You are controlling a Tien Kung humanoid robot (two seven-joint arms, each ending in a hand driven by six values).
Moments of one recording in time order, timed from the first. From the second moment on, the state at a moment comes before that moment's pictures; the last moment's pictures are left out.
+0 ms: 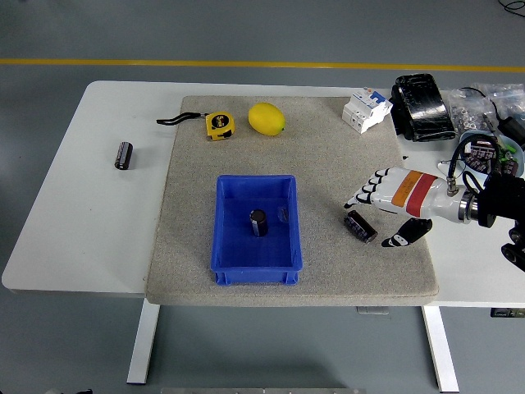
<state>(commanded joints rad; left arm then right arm) -0.17 0.08 -0.90 -0.19 1.31 0.13 0.21 0.75 -0.58 0.45 1.12 -2.20 -0.13 0.47</state>
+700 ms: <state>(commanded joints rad) -0.19 0.08 -0.90 -0.20 1.32 0.11 0.22 0.80 -0.50 0.38 0.99 -2.23 -0.16 0.47</state>
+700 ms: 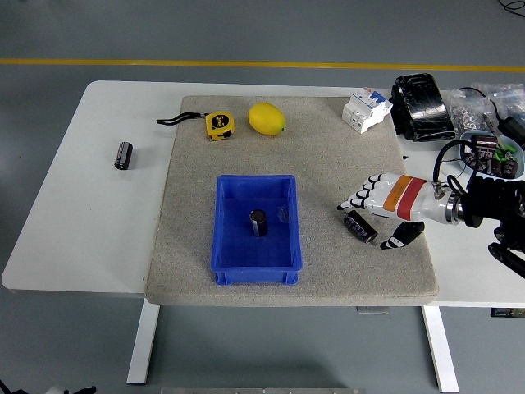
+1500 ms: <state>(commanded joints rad) -0.20 0.08 -0.90 -0.20 1.33 0.11 0.22 0.81 -0.45 0.37 0.93 -2.19 -0.16 0.47</state>
